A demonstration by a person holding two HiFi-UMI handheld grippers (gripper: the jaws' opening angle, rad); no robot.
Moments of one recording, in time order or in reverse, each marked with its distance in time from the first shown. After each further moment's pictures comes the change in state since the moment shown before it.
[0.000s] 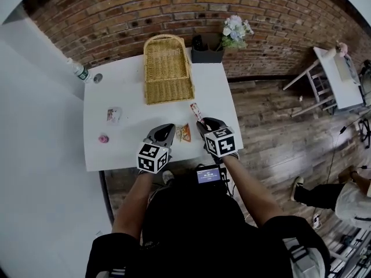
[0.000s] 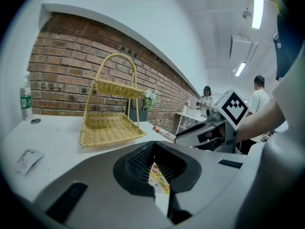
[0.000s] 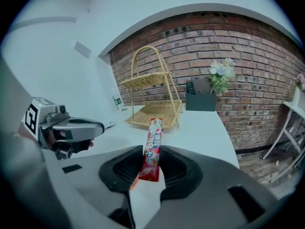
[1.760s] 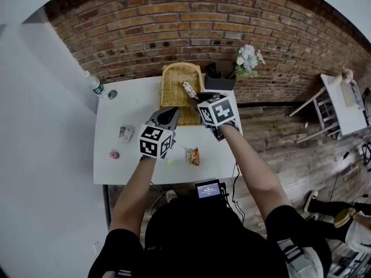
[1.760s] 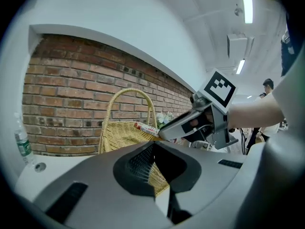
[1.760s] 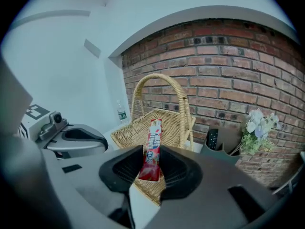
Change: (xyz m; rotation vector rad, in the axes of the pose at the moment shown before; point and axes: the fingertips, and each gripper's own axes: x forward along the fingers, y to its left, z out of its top) left arm 0.021 0.073 0.148 0.100 -0.146 0.088; right arm 0.056 0.014 0.211 -0.219 -0.016 0.092
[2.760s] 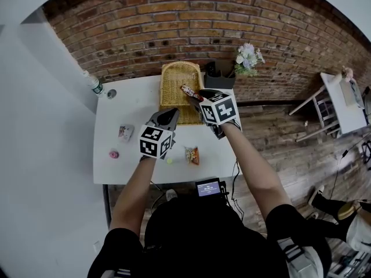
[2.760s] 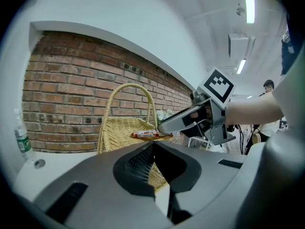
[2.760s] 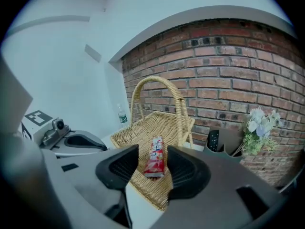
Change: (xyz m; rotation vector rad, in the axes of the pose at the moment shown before) left arm 0.001 0.001 -0.013 -0.011 0.020 -0.004; right arm 0.002 -0.004 0.001 0.013 -0.042 0.022
